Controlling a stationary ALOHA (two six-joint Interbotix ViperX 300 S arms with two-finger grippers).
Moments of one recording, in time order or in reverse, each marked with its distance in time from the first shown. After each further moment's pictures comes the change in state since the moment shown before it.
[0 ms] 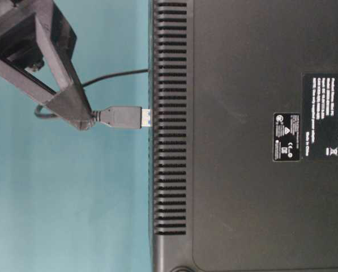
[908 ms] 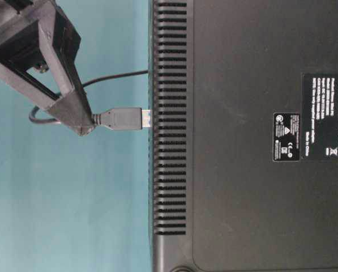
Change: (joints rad) left arm 0.000 0.000 0.000 0.000 0.000 0.000; right arm -0.012 0.012 0.003 0.040 -0.003 0.003
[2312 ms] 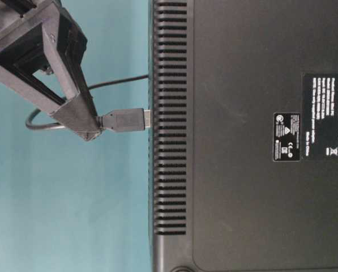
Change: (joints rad) left arm 0.000 0.000 0.000 0.002 0.000 -0.006; right arm 0.020 0.023 -0.011 -0.005 0.035 0.043
